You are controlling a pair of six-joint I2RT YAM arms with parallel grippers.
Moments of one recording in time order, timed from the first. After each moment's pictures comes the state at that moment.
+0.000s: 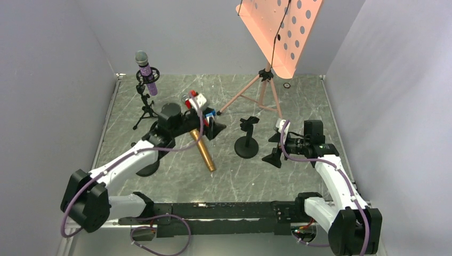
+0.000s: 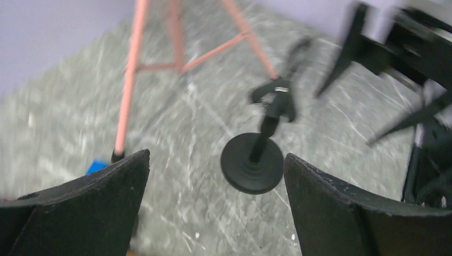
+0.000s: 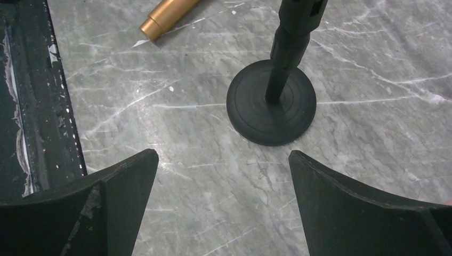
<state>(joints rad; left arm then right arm) -0.57 1.20 0.76 0.40 0.52 0.05 0.03 0.97 0.63 -0.52 -1.00 -0.72</state>
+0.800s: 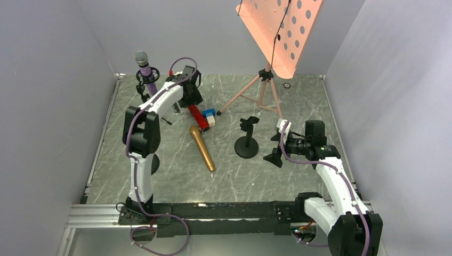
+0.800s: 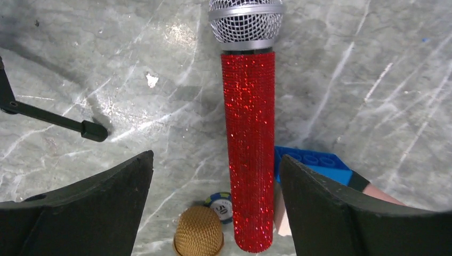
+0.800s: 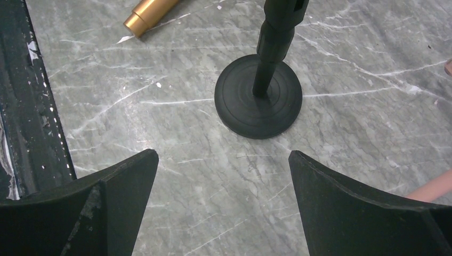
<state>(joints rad) -0.36 2.11 1.83 -0.83 -0.34 -0.78 0.03 0.93 0.63 -0.52 -0.94 -0.72</state>
